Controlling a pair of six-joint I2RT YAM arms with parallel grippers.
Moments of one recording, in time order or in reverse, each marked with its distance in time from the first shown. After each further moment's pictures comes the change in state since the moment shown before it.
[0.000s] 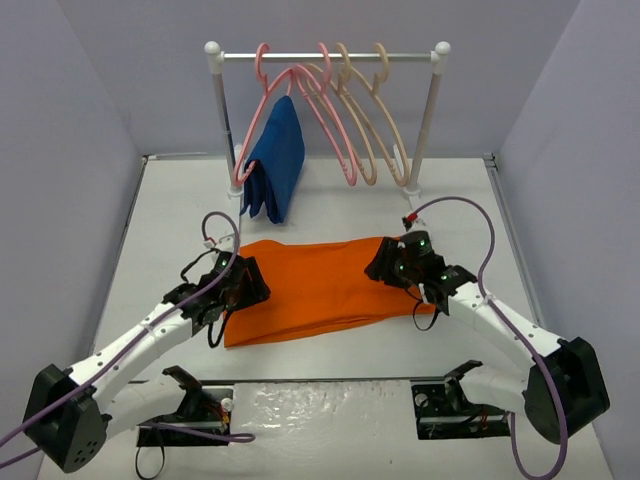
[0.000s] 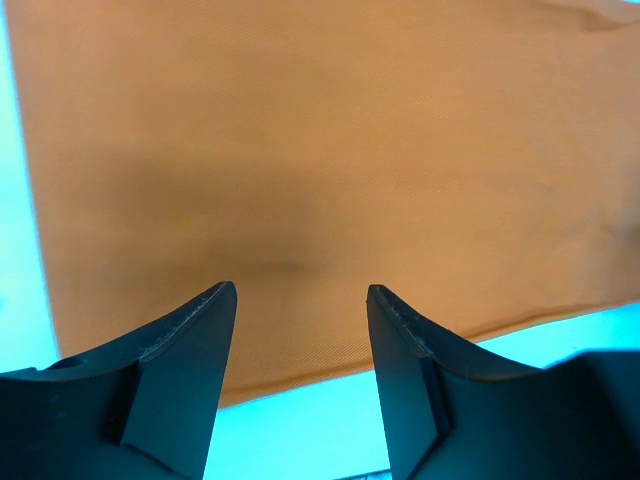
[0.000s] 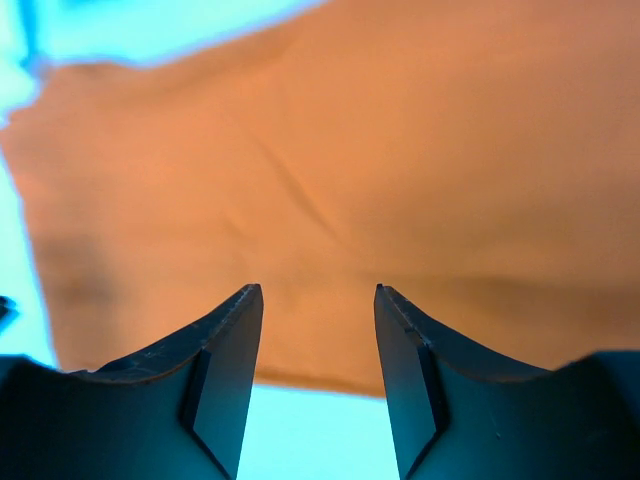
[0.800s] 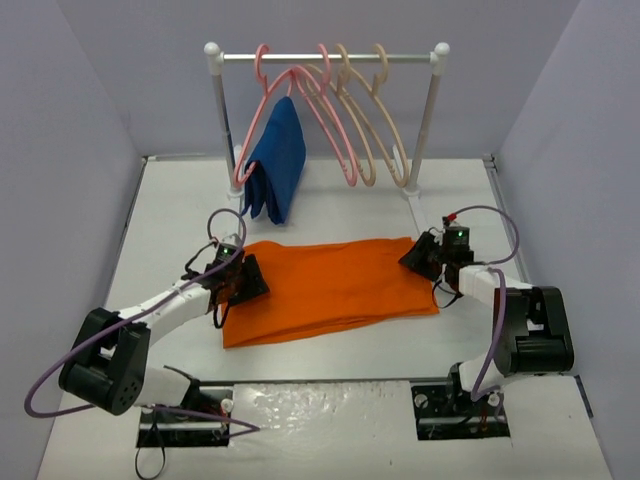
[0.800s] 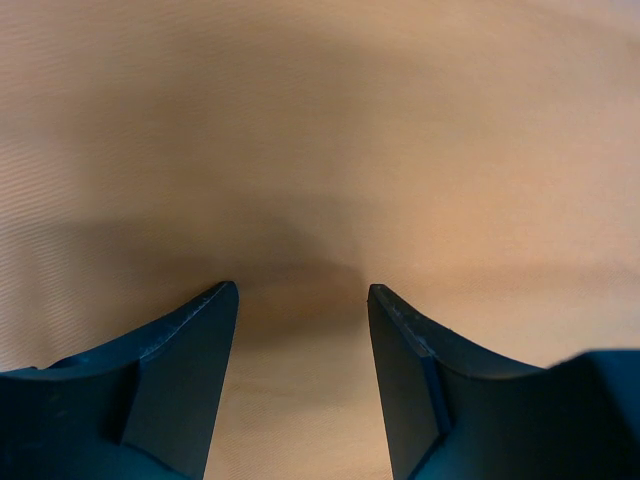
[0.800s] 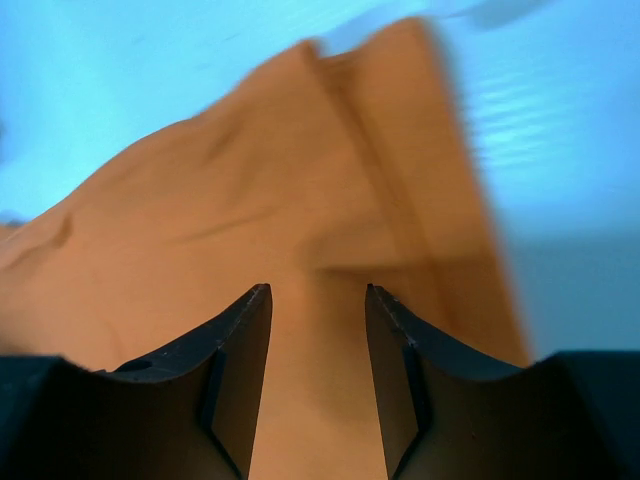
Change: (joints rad) left arm 0.198 0.358 -0.006 0.270 0.179 0.100; right arm -0.474 0.323 -0.037 0.335 -0.272 -0.123
